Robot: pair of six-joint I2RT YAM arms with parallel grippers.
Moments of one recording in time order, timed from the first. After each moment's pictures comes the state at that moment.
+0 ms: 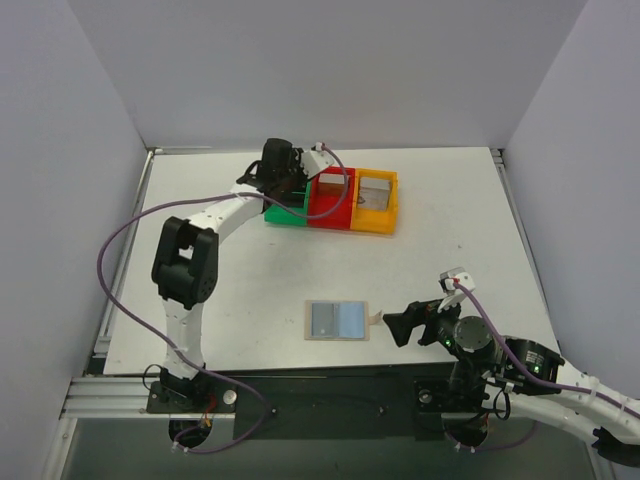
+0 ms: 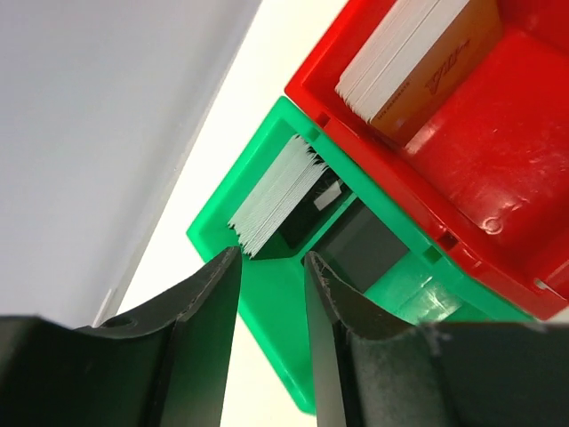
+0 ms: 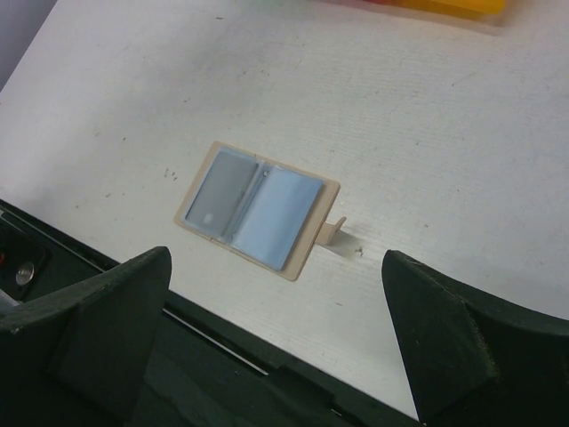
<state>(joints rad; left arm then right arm) -0.44 2.10 1.67 -0.12 0.02 0.73 1.17 0.27 0.50 -0.64 0.55 0.58</state>
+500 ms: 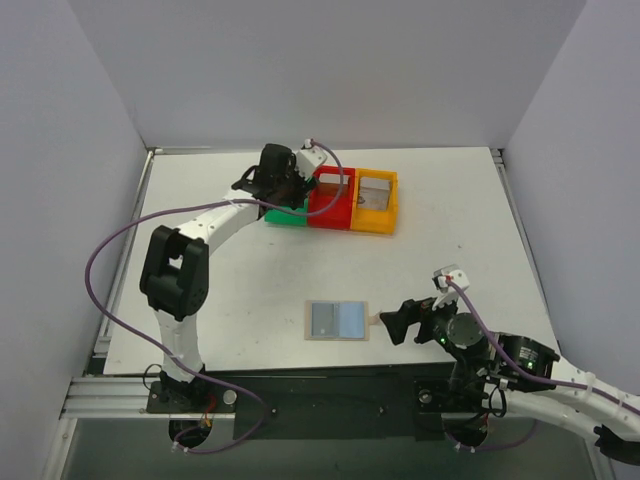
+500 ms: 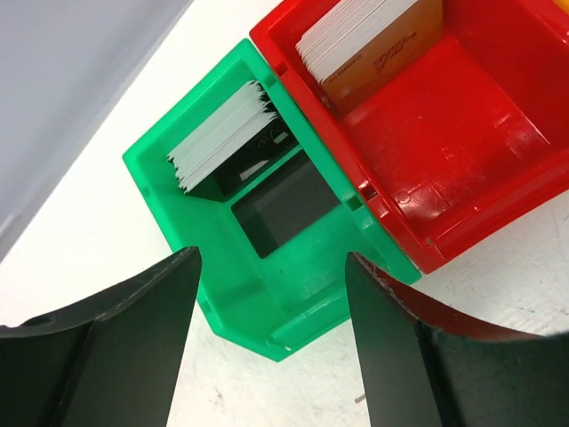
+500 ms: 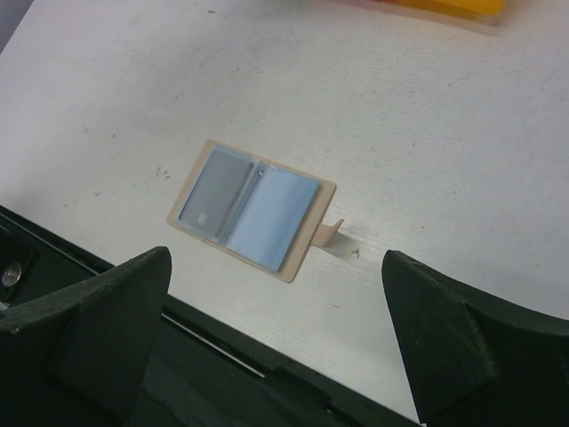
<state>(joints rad) -0.46 1.95 1.55 -0.17 -0.01 0.44 1.17 0.32 0.51 -0.63 0.55 0.57</state>
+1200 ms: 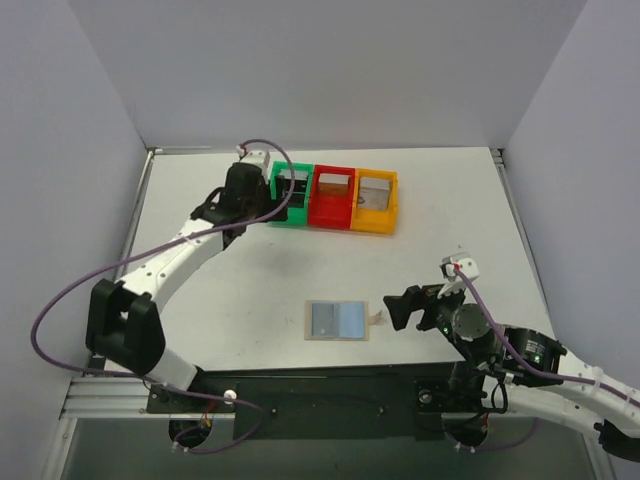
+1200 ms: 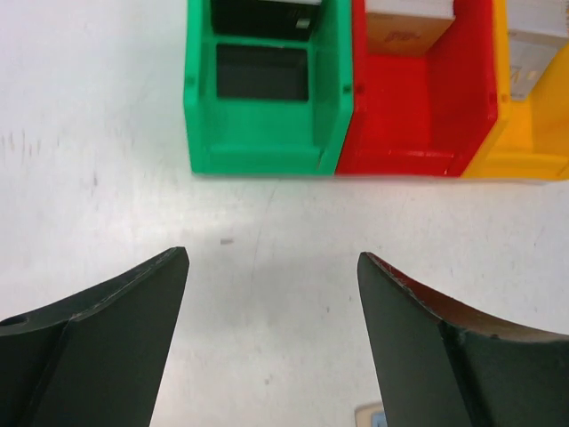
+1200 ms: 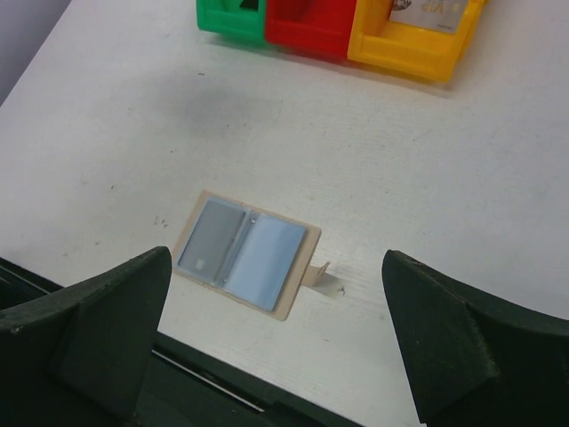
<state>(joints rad) -0.45 1.59 1.31 -0.32 -0.14 -0.29 1.17 0.42 0.63 -0.61 0.65 0.53</state>
